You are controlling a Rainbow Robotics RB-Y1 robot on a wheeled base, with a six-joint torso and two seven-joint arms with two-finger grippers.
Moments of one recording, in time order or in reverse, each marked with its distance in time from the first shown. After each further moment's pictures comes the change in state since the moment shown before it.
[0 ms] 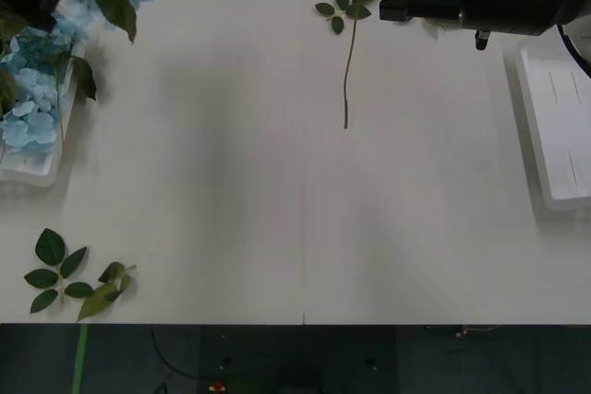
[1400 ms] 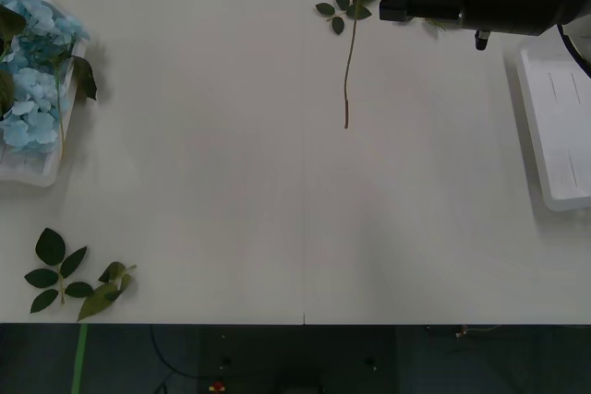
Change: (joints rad) right arm 0.000 0.000 0.000 -0.001 0.000 0.000 -0.001; left arm 0.741 0.022 0.527 -0.033 -0.443 -0.653 -0.251
